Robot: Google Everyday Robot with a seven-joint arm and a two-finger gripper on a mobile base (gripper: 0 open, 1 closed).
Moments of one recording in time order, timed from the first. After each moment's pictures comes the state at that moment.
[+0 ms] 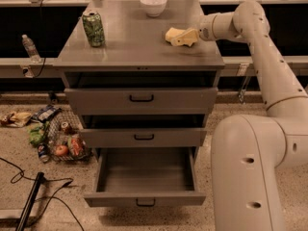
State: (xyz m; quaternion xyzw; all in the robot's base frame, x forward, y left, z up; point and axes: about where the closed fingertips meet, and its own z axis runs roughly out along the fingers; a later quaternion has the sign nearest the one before) arm 0.903 -0.141 0.864 -0.36 0.74 0.16 0.54
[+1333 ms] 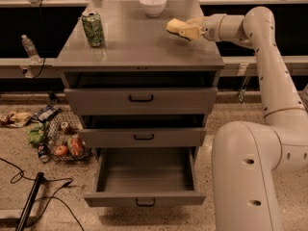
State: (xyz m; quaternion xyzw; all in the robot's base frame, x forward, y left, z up) arm 0.893 -0.141 0.882 -0.35 0.70 0.23 0.58
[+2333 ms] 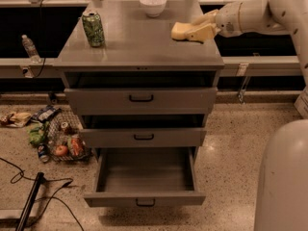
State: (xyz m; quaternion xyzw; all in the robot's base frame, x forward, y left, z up) arm 0.786 -0.144 0.931 -0.47 0.68 0.19 0.52
